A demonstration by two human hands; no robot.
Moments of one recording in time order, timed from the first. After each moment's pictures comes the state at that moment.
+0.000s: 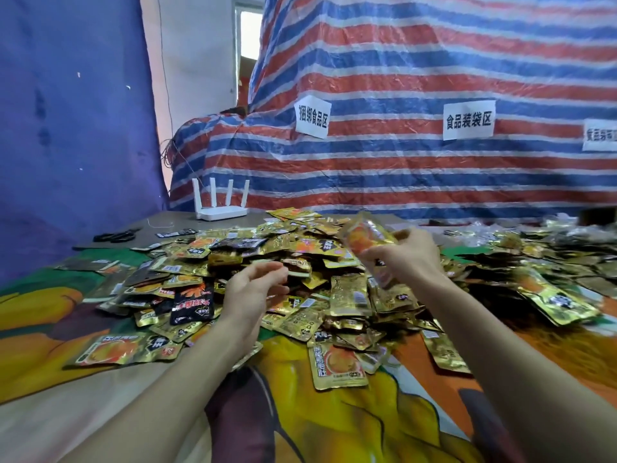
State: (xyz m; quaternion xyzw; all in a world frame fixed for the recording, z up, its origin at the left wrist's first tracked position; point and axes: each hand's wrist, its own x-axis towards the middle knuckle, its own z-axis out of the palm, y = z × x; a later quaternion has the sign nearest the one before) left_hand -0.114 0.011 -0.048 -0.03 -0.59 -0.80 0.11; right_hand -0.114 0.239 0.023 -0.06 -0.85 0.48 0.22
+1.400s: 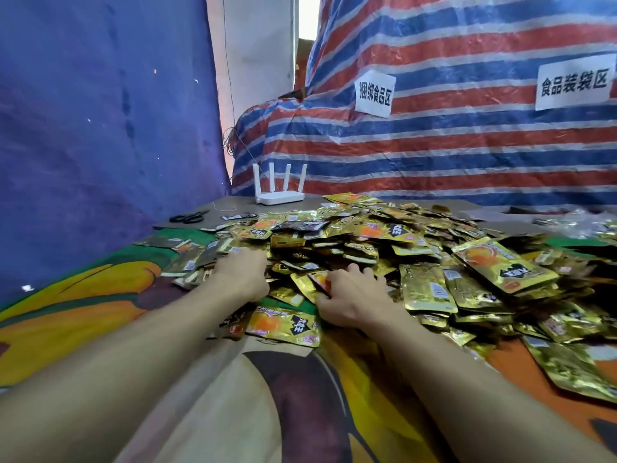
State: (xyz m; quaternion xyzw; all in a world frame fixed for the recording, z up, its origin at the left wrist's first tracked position) left_hand -0.141 -0.093 -0.029 0.11 -0.99 0.03 0.09; right_hand -0.152 0.088 -0.055 0.15 -0.99 0.07 0.05
